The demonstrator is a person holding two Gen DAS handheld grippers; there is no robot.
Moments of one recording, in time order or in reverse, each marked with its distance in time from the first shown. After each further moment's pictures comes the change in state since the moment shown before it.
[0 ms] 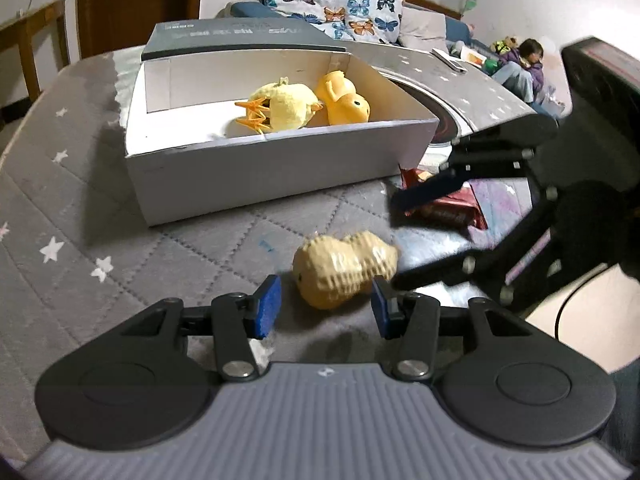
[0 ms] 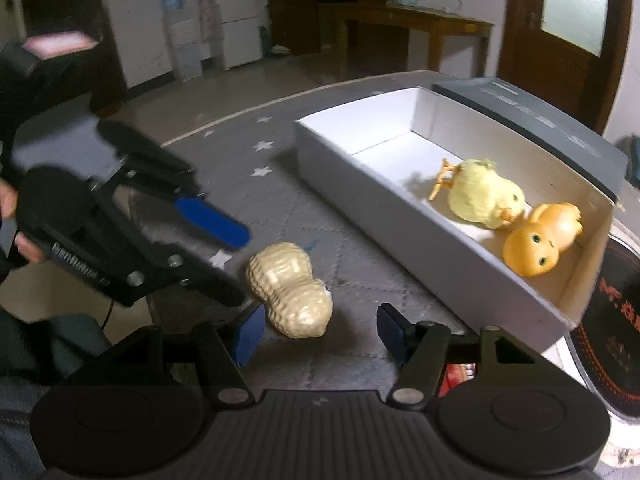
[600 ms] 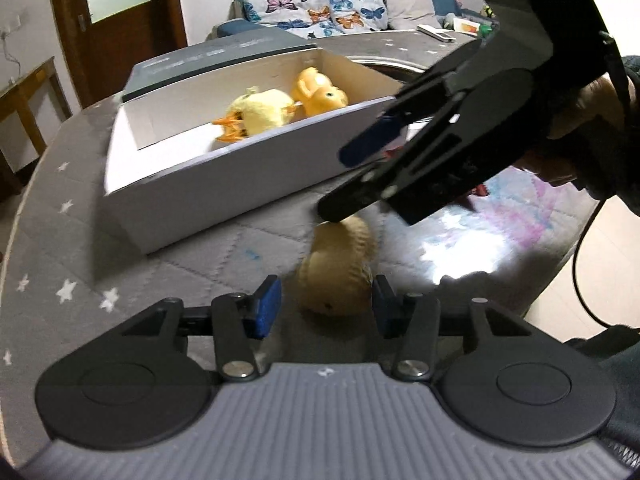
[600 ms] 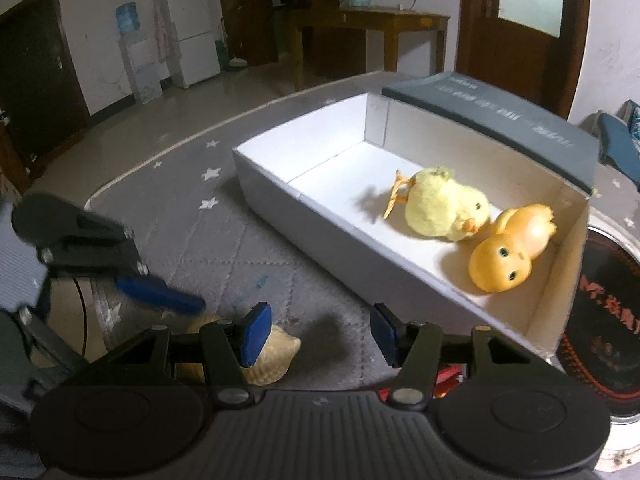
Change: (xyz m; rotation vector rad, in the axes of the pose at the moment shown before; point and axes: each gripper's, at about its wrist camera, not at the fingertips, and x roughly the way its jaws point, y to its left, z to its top) left arm 0.002 -0.037 -0.012 0.194 -0.006 0.121; right arm 0.016 -0.024 0.019 0.123 -0.027 -0.075
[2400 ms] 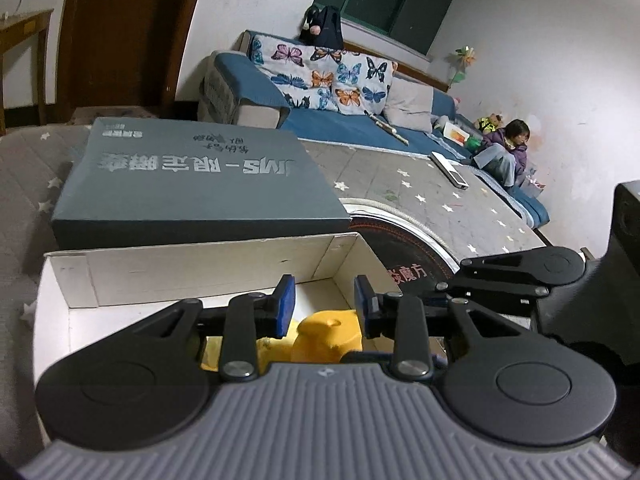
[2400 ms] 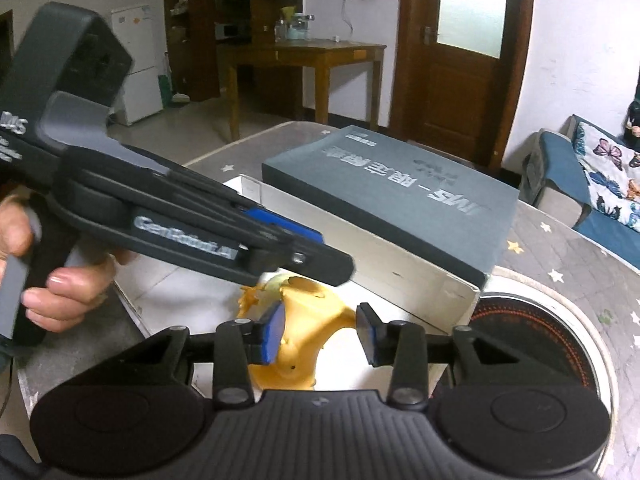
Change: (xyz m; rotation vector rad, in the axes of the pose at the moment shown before) left arm 0.094 0.088 0.174 -0.289 -0.188 -0.216; right arm -0.001 -0.092 0.068 0.061 -0.096 -0.172
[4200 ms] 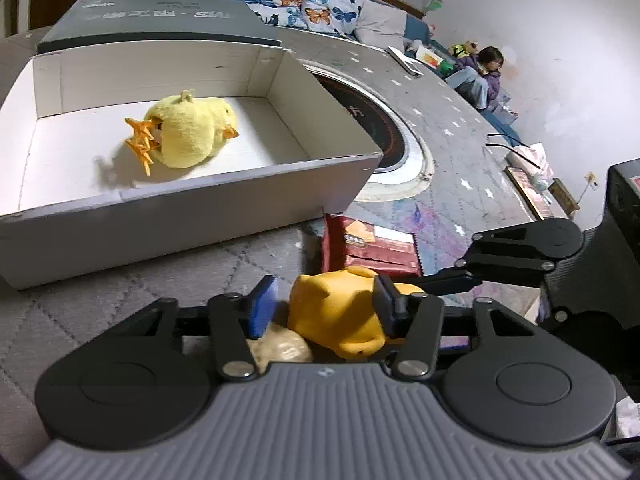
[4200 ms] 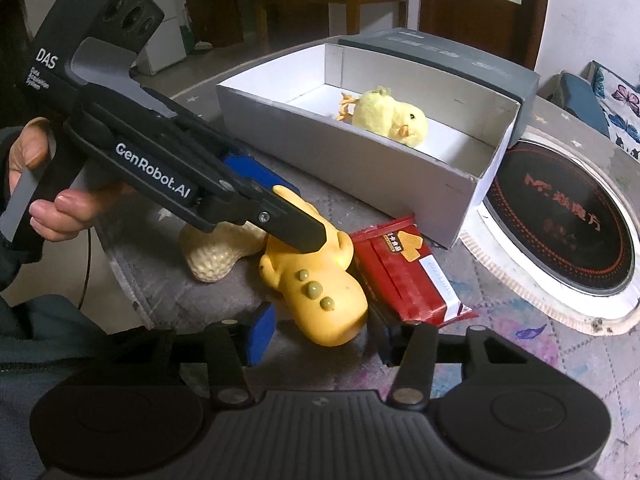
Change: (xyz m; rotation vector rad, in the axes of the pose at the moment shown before) left arm -0.037 -0.046 -0.125 0.007 0.237 -0.094; right arm -0.068 0.072 -0.134 0.007 0.172 0.081
